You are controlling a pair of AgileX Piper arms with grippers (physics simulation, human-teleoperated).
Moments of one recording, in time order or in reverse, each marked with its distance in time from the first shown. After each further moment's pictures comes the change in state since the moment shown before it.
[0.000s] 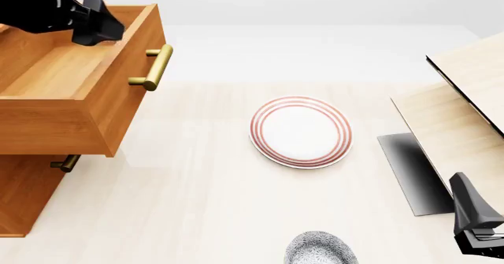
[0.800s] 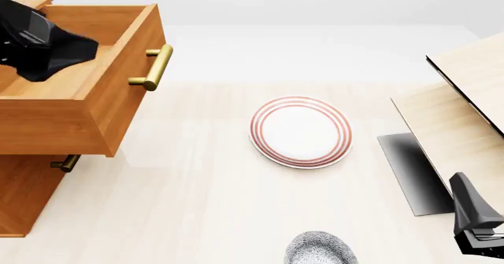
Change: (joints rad) left arm -0.100 -0.276 0.160 0.003 0.107; right arm 0.000 0.000 0.000 0.000 0.000
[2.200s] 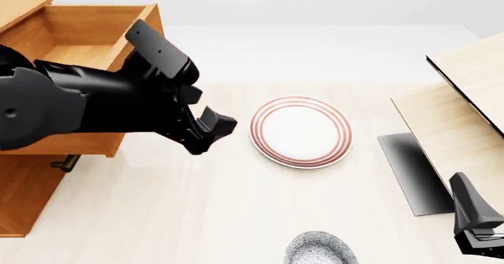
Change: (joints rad) left arm -0.393 0.246 0.252 -0.407 -0.114; right arm 0.000 0.000 0.000 0.000 0.000
